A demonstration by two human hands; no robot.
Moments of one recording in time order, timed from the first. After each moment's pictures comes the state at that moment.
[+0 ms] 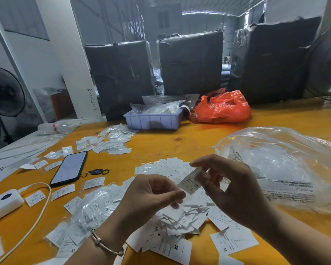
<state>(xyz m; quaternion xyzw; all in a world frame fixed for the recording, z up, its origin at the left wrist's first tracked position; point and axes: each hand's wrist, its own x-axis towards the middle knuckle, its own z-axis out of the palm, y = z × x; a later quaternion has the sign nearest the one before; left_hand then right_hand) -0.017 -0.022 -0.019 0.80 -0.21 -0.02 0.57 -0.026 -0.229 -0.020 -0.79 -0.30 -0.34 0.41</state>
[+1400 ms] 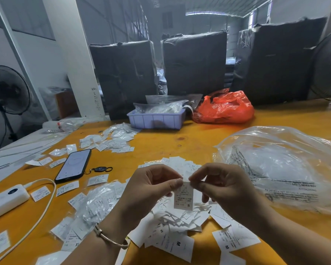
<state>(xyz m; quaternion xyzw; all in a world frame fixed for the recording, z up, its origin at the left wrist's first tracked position) -0.016 -0.022 -0.018 0.76 -0.18 0.00 0.63 -0.022 -0.221 -0.028 -0.77 -0.23 -0.14 0.57</state>
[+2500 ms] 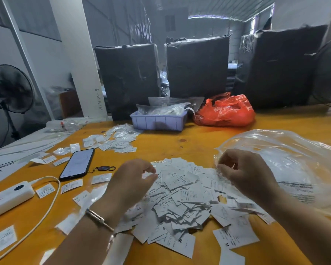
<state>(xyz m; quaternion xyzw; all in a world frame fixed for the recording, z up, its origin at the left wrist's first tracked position) 0.010 0.010 -0.014 0.96 -0.08 0.14 0.23 0.003 -0.255 -0.018 -0.91 -0.10 -0.25 0.32</state>
